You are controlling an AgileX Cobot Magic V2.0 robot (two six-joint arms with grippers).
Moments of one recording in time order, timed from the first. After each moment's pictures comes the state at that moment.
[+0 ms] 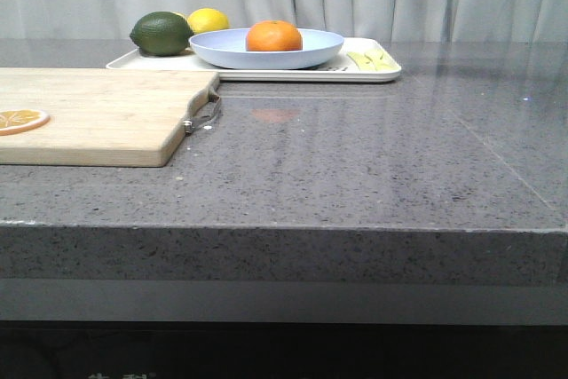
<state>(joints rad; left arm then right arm) -0.16 0.00 -0.39 0.01 0.54 -0.12 0.06 2.36 -2.73 0.28 1.26 0.10</state>
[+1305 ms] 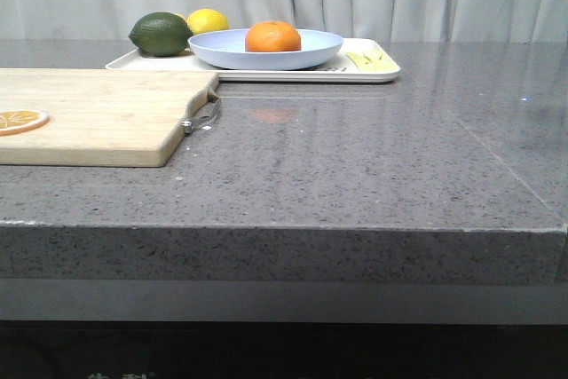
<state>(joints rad) -0.16 0.00 -0.39 0.01 0.54 -0.12 0.06 1.31 -1.38 0.11 1.07 -0.13</state>
